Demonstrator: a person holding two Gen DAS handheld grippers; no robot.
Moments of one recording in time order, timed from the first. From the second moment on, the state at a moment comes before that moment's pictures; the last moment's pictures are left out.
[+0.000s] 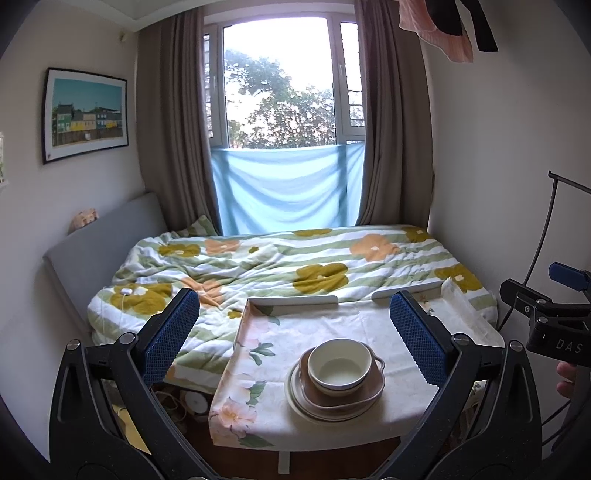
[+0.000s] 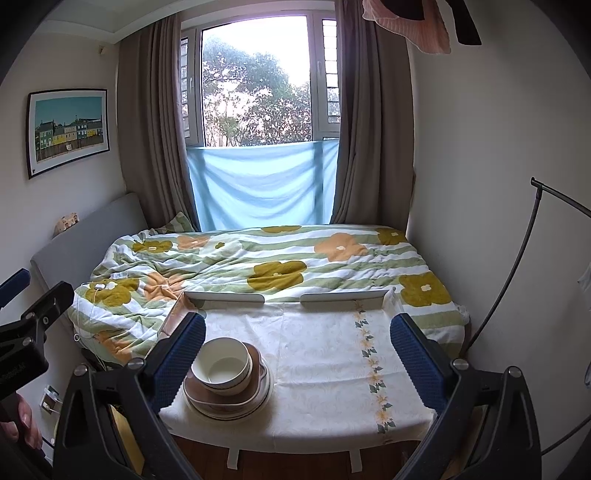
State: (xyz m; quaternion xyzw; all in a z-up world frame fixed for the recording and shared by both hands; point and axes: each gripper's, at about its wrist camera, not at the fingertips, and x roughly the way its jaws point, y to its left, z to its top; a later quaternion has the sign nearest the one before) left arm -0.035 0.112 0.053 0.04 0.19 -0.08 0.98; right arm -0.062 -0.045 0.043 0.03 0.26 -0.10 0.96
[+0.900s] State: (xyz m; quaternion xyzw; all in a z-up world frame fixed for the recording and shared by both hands) left arm -0.035 0.117 0.050 0.04 0.18 -0.06 0.98; right arm -0.064 -0.049 0.044 0.04 0.26 -0.10 0.96
